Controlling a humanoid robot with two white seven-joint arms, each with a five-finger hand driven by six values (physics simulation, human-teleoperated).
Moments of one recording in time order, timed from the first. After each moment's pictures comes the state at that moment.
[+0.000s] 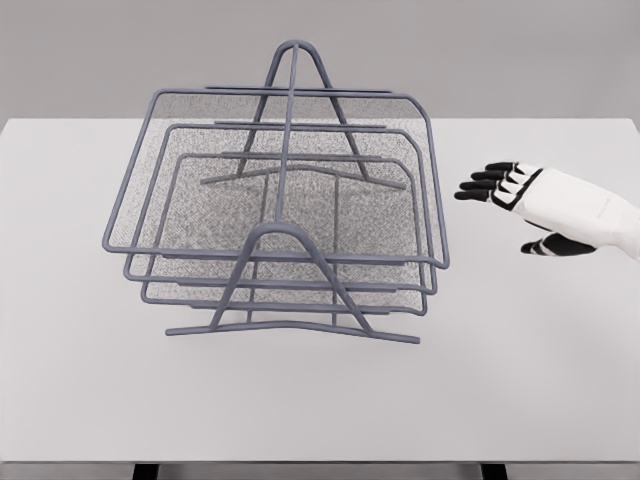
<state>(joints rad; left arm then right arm) 0.03 0.00 -0.22 0.00 -0.05 0.00 -0.24 -0.31 -1.01 0.41 -1.66 0.34 -0.61 0.21</state>
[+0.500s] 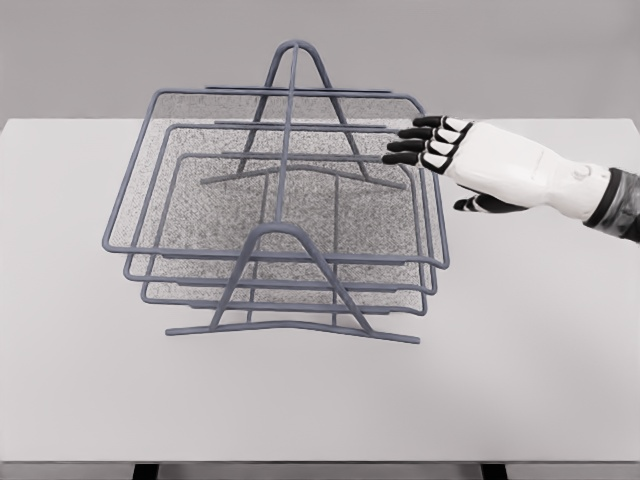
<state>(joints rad) 0.03 0.00 -0.22 0.00 -0.05 0.00 -0.24 -0.56 -0.85 0.55 -1.68 0.41 -0.61 0.21</state>
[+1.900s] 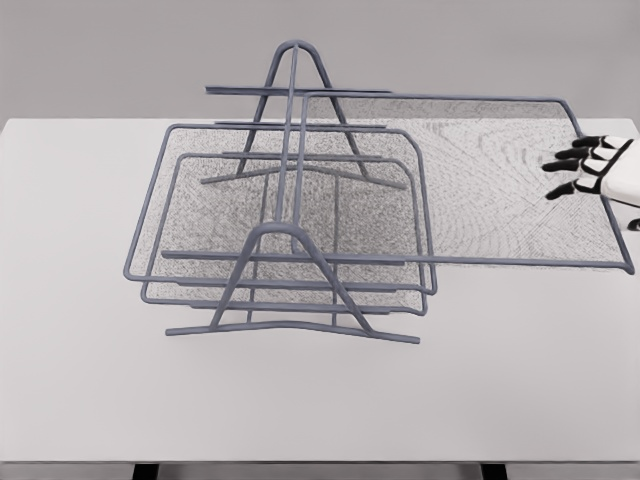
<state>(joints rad) 0.03 0.00 -0.22 0.00 -0.05 0.00 -0.24 -0.47 -1.34 0.54 -1.66 0.37 -0.61 0.21</state>
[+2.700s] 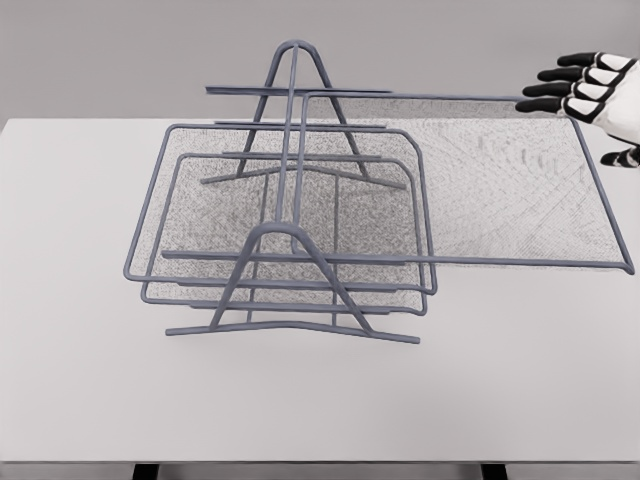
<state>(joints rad) 0.03 0.00 -0.22 0.00 -0.05 0.00 -0.24 -0.50 -1.24 0.36 -1.76 0.28 -0.61 0.23</state>
